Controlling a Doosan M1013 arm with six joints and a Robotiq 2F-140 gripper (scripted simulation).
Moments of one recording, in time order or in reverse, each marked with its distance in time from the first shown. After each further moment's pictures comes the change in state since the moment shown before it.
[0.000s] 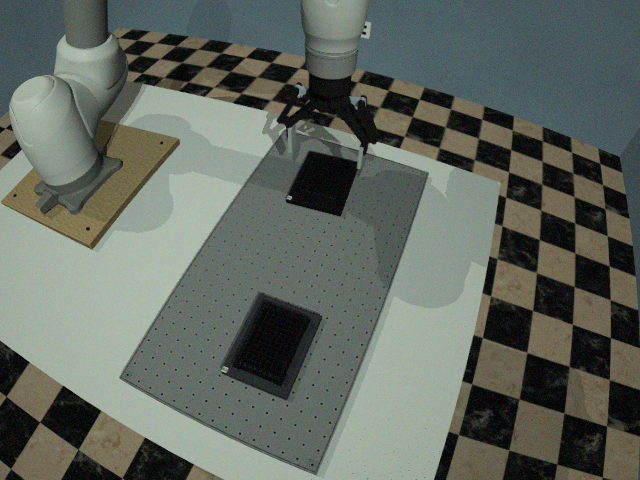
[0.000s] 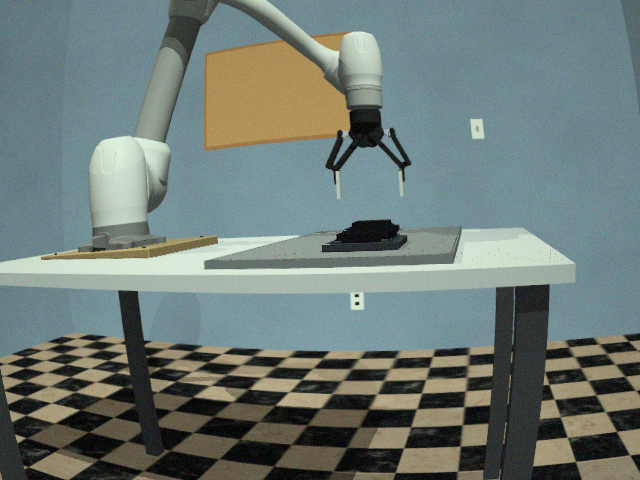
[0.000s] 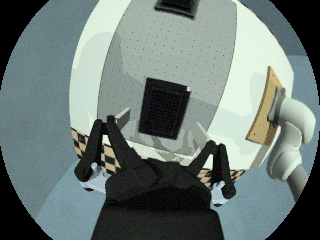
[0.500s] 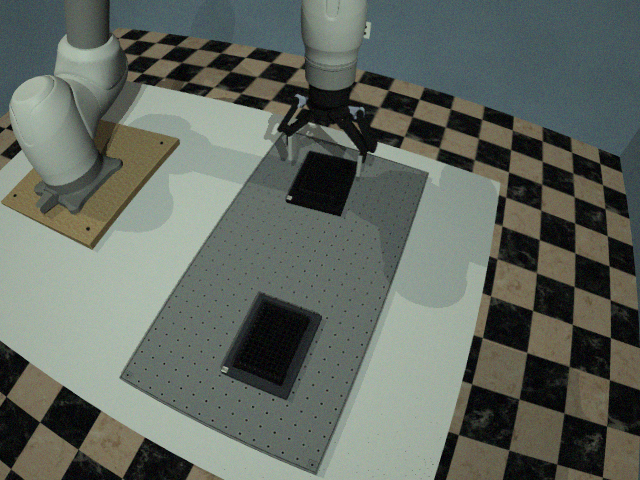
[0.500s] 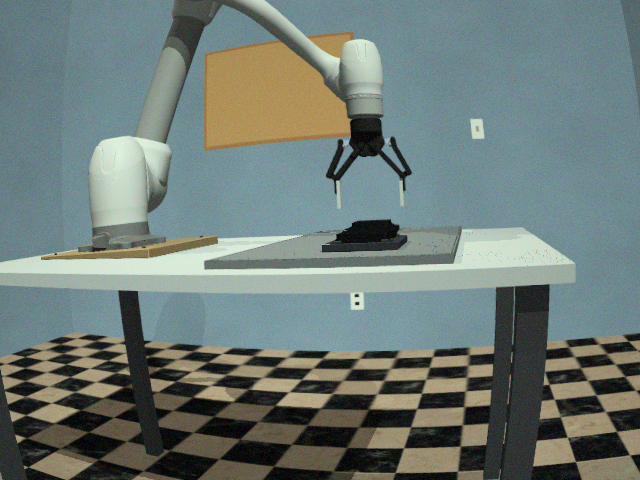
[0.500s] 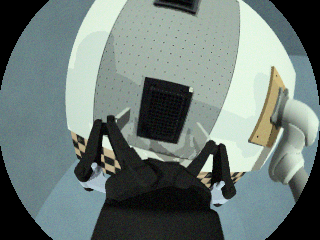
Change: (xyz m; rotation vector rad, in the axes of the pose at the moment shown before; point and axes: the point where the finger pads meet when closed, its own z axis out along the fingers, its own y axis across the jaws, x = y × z) arm 0.000 0.000 0.023 0.000 0.000 0.000
